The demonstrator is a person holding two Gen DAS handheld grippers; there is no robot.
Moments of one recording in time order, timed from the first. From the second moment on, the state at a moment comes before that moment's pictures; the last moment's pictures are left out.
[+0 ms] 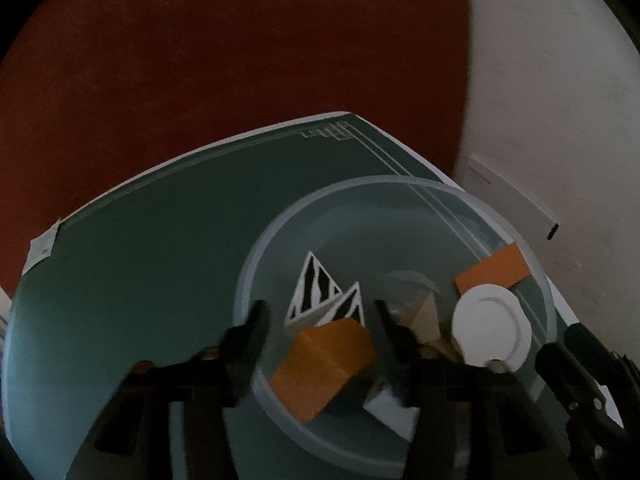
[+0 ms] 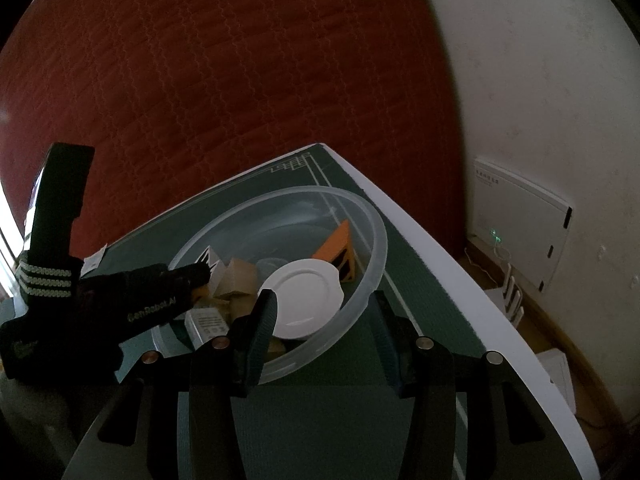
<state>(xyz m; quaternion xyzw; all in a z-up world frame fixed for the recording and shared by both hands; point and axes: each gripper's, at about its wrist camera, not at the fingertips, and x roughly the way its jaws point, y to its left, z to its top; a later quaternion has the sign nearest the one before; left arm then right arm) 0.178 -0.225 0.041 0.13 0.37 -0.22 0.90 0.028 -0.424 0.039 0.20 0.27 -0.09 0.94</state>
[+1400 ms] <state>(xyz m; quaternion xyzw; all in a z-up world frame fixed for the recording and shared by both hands) 0.151 -0.180 0.035 0.15 0.34 -0.15 0.92 0.025 -0.420 0.044 0.18 0.26 -0.10 0.94</state>
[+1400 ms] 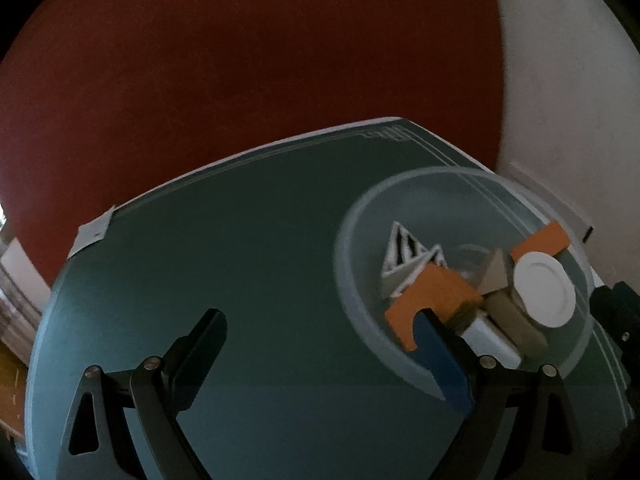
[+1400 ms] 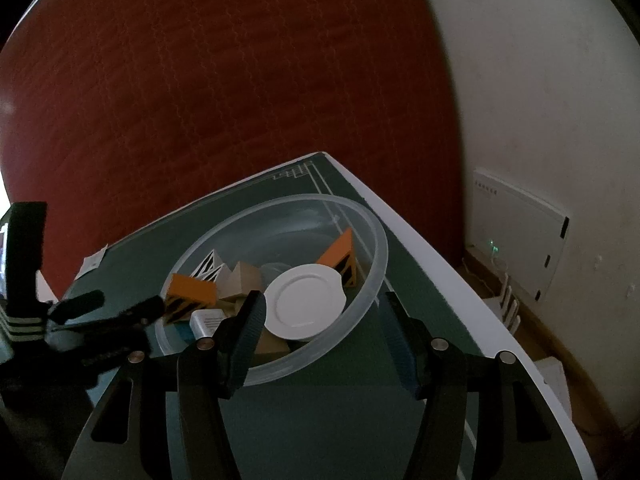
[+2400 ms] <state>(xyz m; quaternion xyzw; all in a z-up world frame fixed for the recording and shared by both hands) 0.130 -0.168 0.045 0.12 0.34 -0.18 0.91 0.014 -0.421 0.035 0.19 0.29 -0.08 0.94</state>
